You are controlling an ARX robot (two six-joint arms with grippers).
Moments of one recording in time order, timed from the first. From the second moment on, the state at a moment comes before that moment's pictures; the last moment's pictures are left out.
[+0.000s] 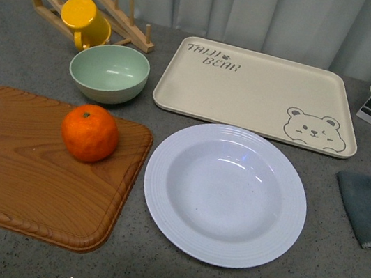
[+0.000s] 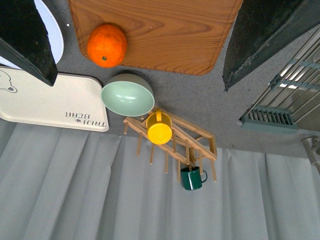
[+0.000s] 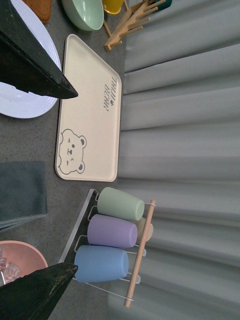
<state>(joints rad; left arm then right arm) 0.00 0.00 0.02 0.00 0.00 0.00 0.00 0.00 0.01 0.00 0.00 0.00</state>
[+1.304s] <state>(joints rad) -0.28 1.79 0.63 0.56 0.05 -0.16 0.00 0.00 0.01 0.00 0.00 0.00</state>
